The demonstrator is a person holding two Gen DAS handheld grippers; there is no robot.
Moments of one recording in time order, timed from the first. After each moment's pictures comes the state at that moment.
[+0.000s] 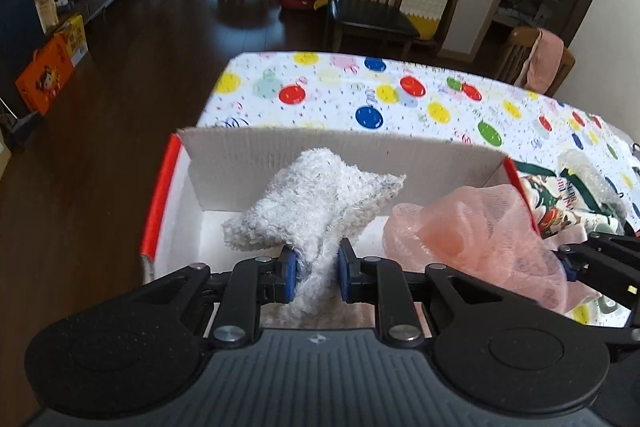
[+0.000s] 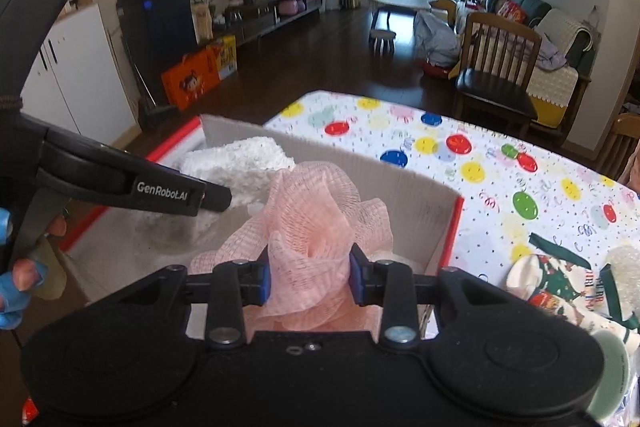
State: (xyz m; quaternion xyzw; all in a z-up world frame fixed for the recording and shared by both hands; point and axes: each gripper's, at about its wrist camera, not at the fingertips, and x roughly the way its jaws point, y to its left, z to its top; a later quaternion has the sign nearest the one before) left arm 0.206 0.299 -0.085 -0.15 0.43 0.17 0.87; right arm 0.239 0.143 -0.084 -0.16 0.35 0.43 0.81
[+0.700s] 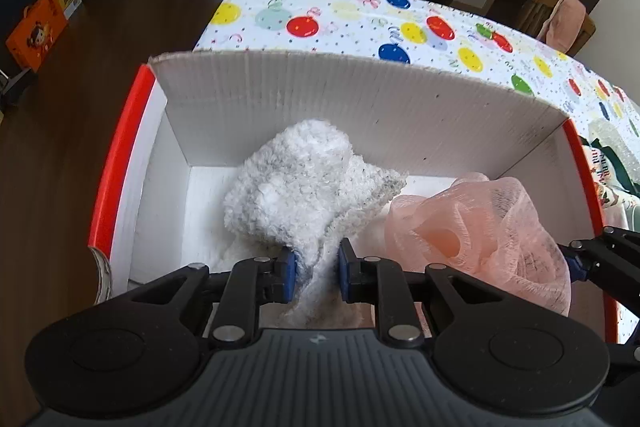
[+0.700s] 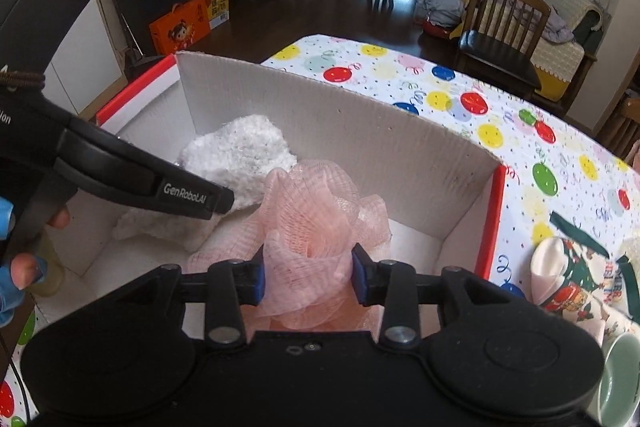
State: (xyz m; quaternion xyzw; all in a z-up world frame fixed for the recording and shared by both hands) left arm 0.235 0.323 -0.142 -0.18 0.51 0.16 0.83; right arm 0.251 0.174 -0.120 -0.21 0.41 0.41 0.79
